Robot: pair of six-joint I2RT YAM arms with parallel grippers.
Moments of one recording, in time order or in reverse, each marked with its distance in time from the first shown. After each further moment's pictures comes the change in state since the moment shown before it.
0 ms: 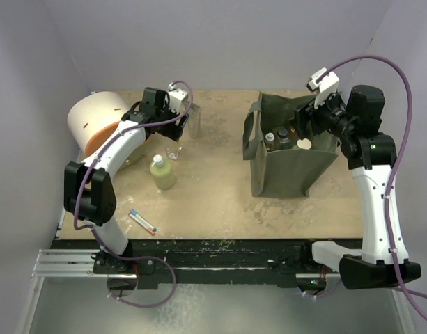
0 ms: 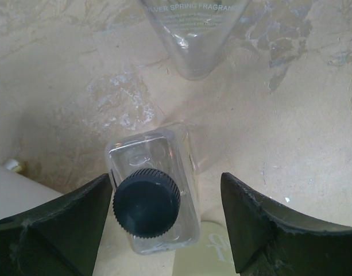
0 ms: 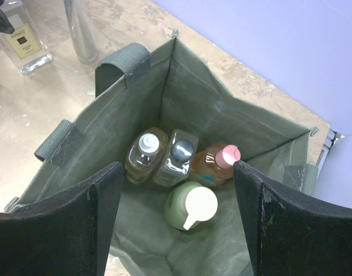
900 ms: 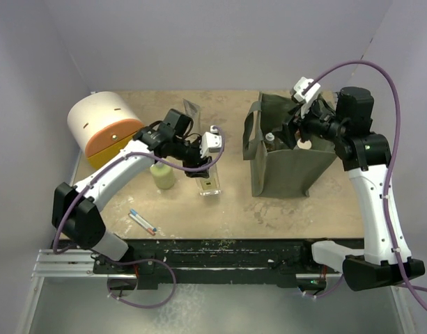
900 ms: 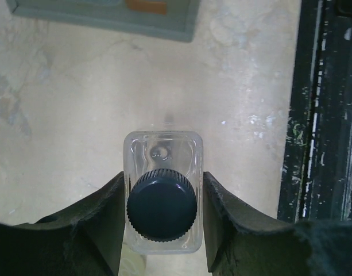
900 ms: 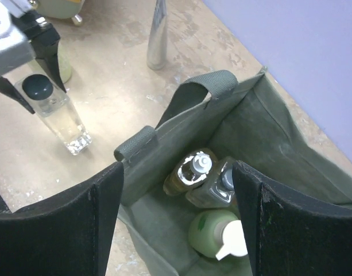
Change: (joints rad) left arm -0.264 -0.163 -0.099 -0.242 0.521 0.414; right arm 0.089 0.000 -0.006 -0.040 -0.187 -0.077
